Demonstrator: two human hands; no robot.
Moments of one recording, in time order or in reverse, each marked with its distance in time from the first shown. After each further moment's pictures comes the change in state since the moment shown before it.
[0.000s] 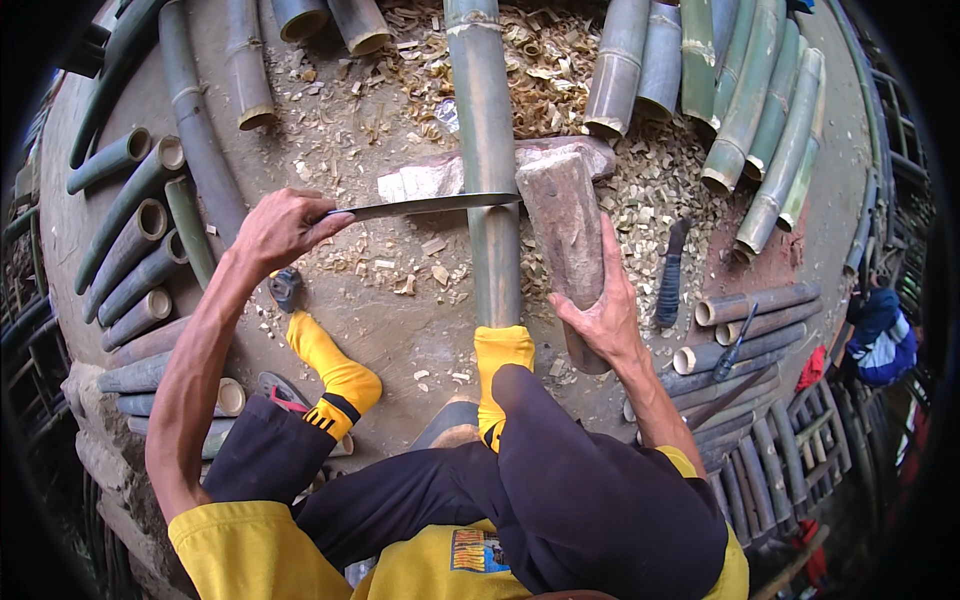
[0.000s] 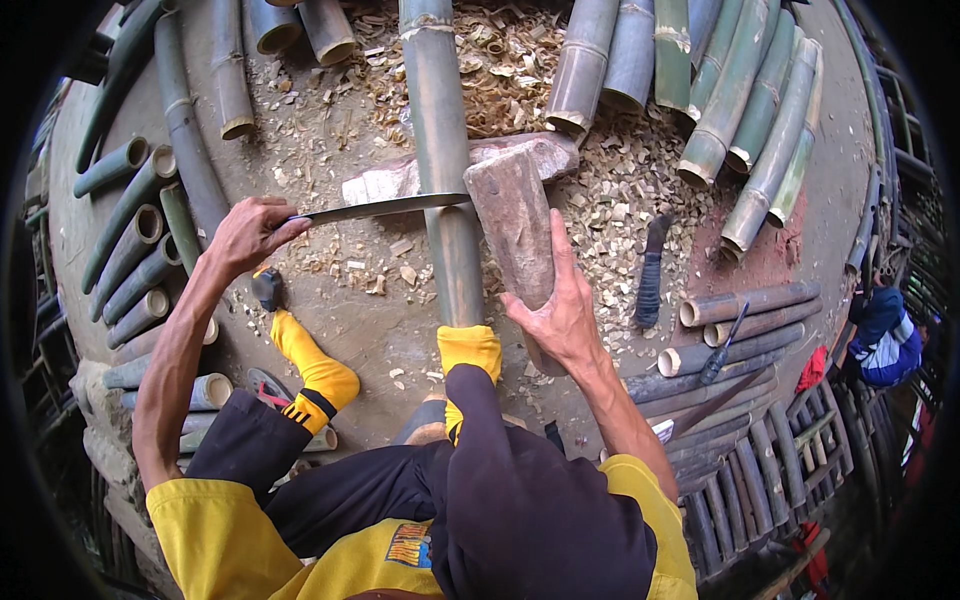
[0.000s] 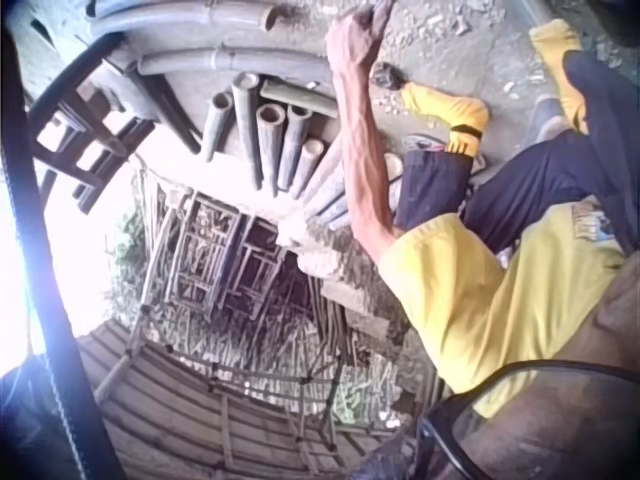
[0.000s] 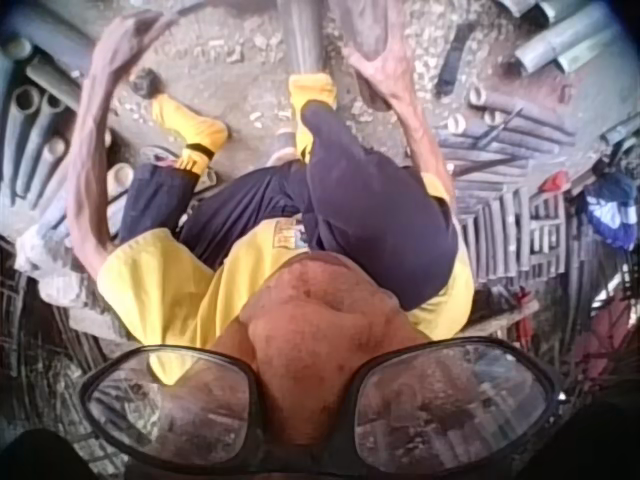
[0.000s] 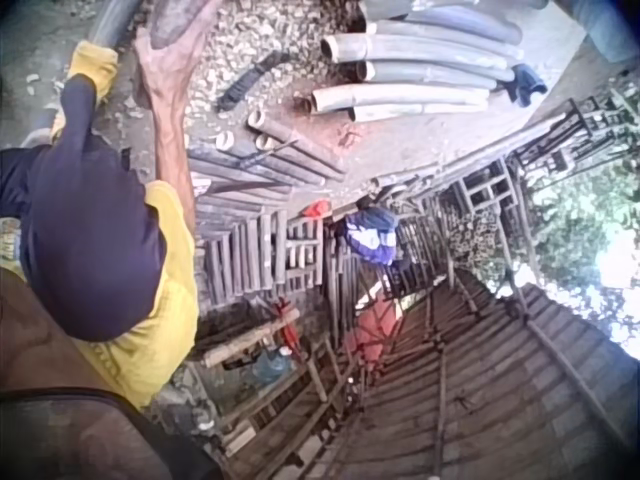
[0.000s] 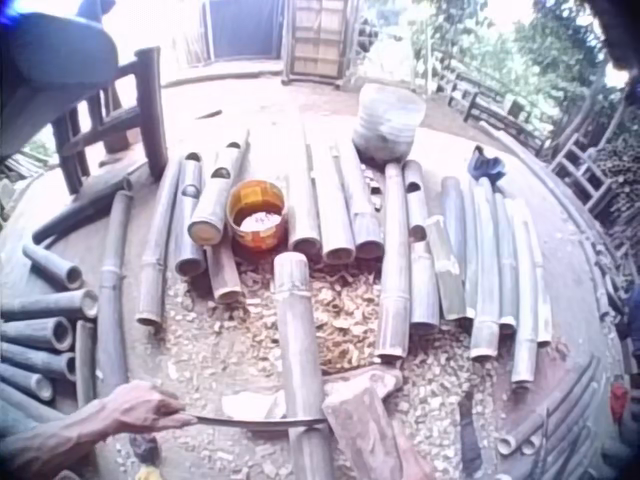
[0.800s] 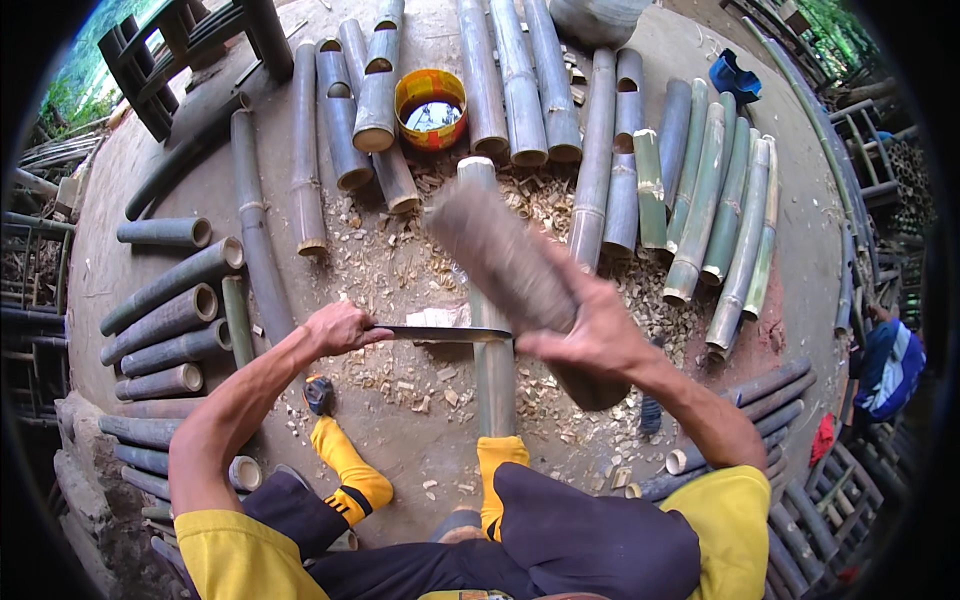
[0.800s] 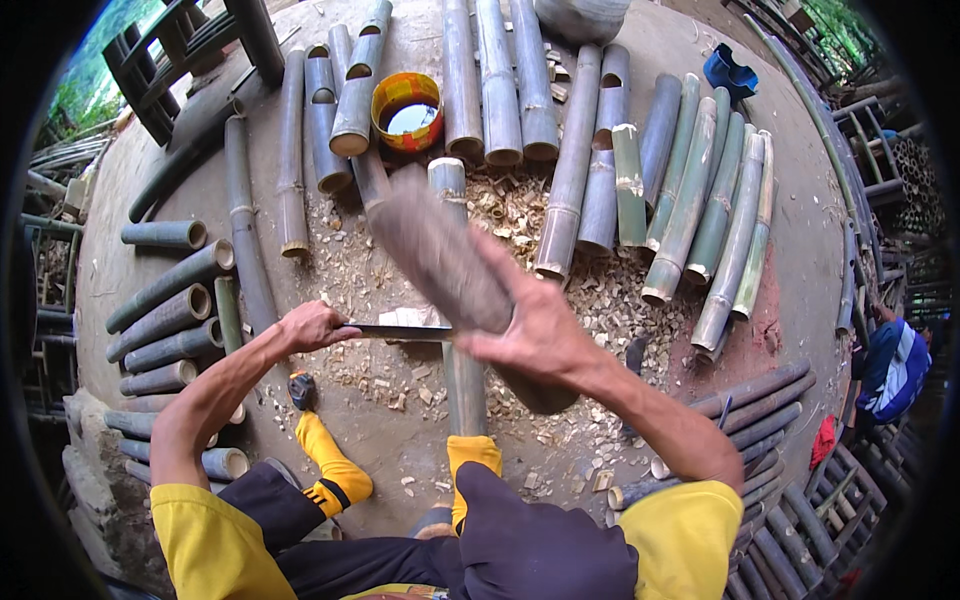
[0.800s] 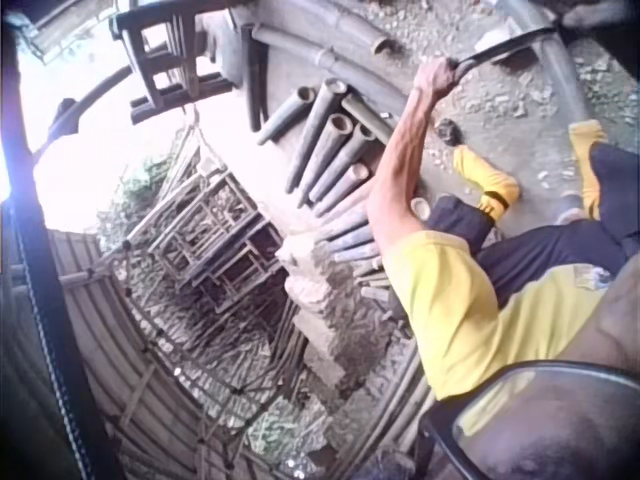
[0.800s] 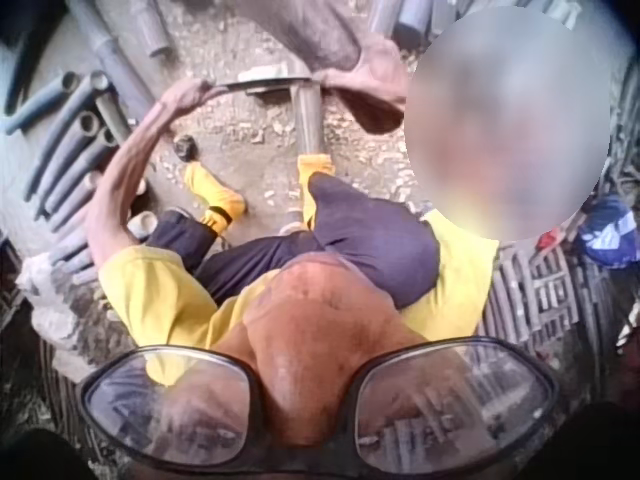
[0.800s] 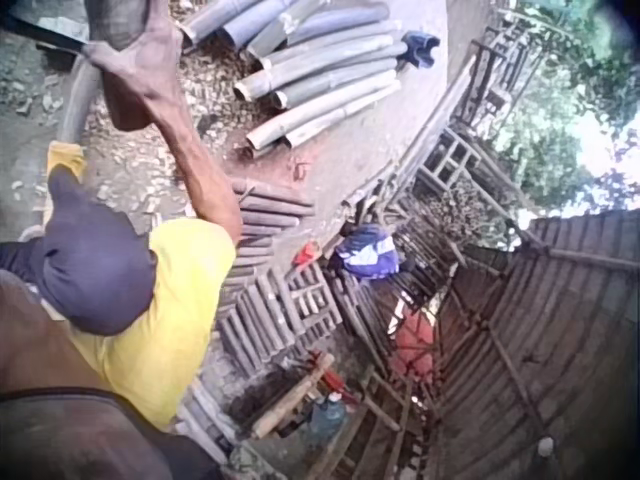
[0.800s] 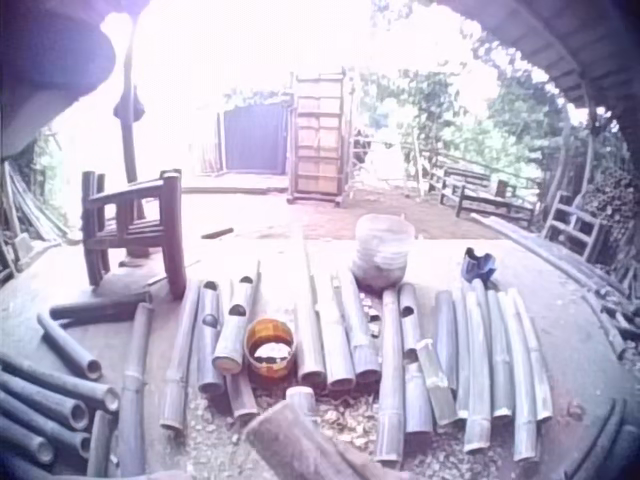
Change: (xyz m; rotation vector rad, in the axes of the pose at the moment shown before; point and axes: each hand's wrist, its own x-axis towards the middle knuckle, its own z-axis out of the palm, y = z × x) left_hand 0.017 -0.026 0.006 0.106 -0.024 0.035; right_hand 0.088 -0.125 -0.059 -0.002 -0.250 -0.361
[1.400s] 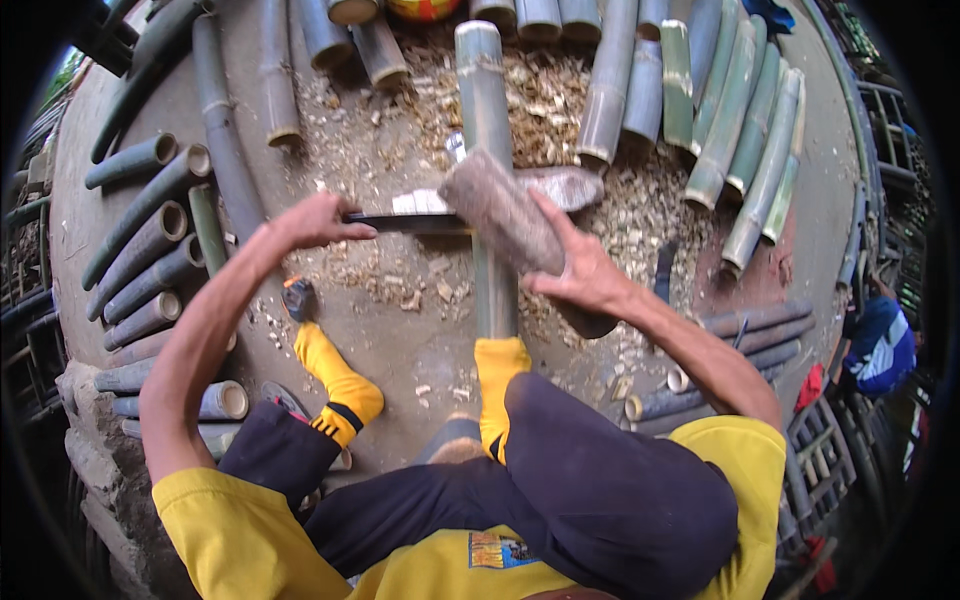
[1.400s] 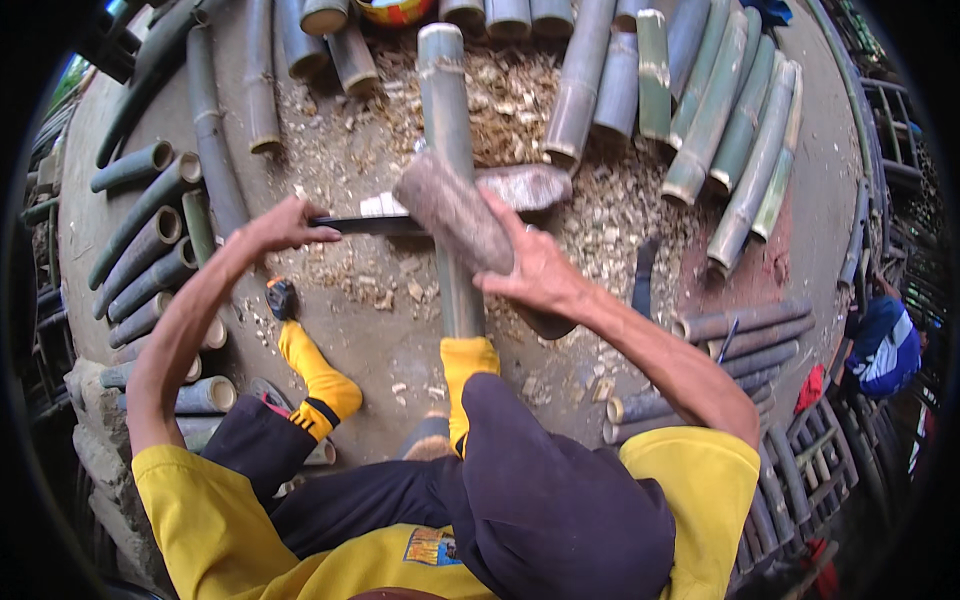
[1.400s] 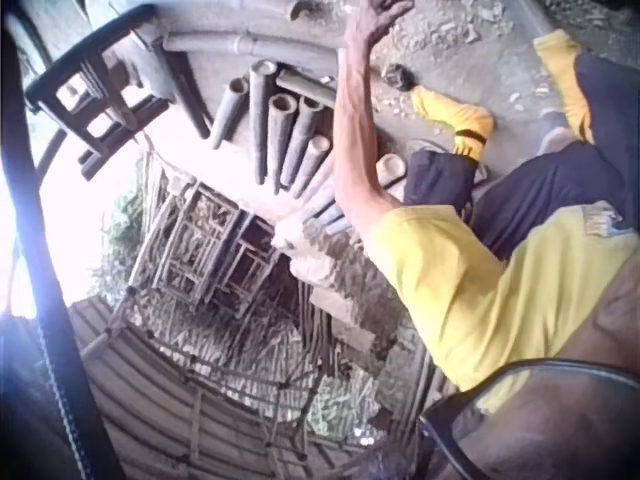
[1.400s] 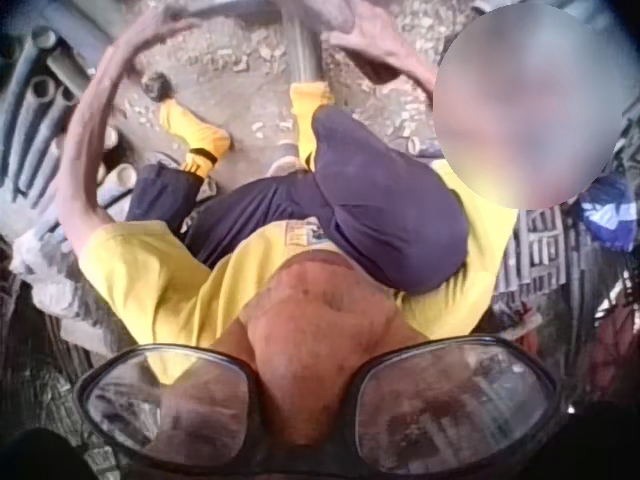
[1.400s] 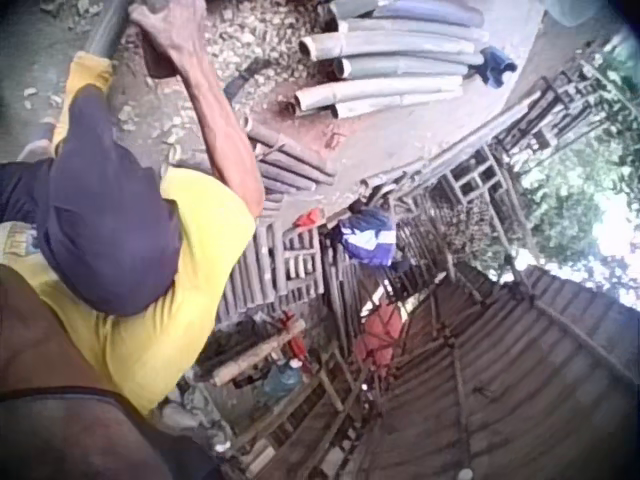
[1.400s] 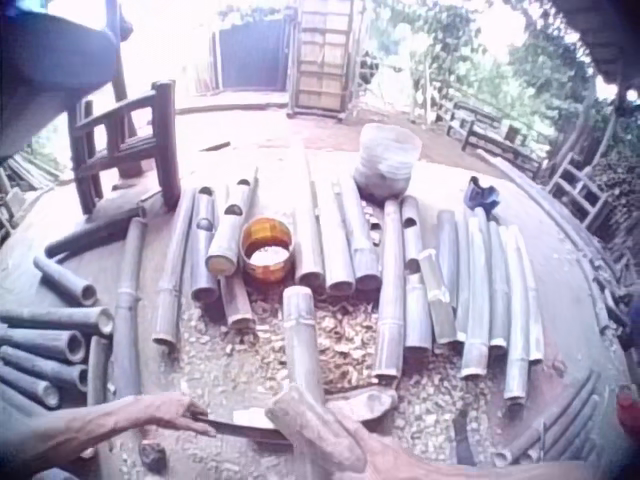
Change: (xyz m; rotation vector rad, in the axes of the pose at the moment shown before) left_hand 0.008 -0.003 0.009 -0.300 -0.202 -0.186; right_hand -0.043 0.079 0.054 -0.036 -0.185 0.208
